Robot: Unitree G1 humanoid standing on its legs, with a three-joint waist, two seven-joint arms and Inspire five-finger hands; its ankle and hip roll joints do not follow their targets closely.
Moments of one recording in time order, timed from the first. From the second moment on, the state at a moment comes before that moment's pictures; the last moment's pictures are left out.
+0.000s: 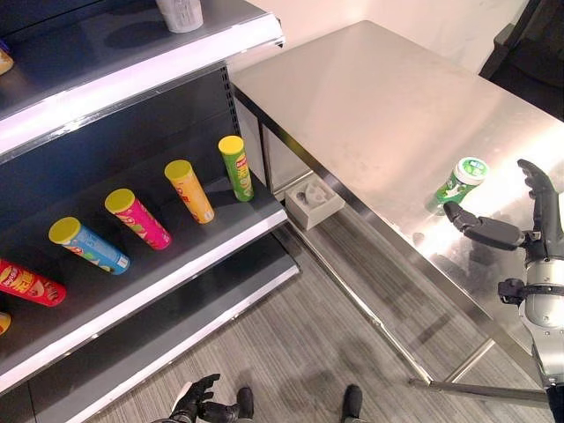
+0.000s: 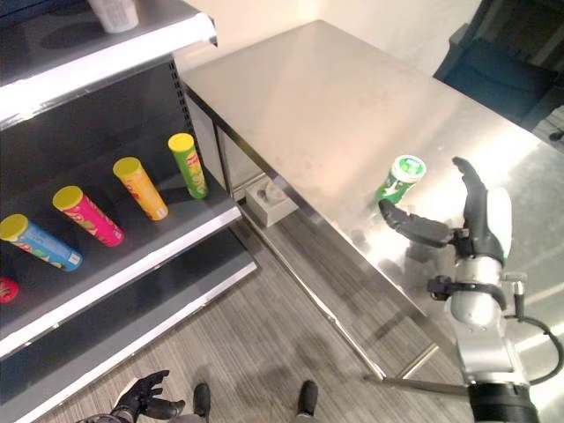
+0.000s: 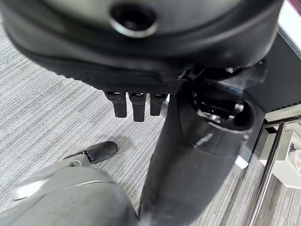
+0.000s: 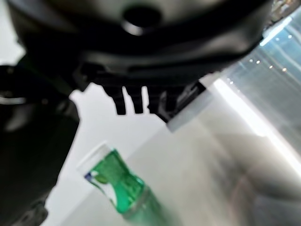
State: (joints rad) left arm 0.17 0.27 -0.15 0.83 0.00 -0.06 0.01; right arm -0.11 -0.77 -0.19 0.18 -0.04 -0.07 -0.35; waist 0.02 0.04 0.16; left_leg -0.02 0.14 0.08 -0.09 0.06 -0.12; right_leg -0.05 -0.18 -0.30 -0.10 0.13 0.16
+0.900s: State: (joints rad) left arm 0.15 0.30 -0.15 0.81 0.00 -0.06 0.01; right arm -0.23 -0.77 -0.14 0.27 -0.04 -0.04 -0.40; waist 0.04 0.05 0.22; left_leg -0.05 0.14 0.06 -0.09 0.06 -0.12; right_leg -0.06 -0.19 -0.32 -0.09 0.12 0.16
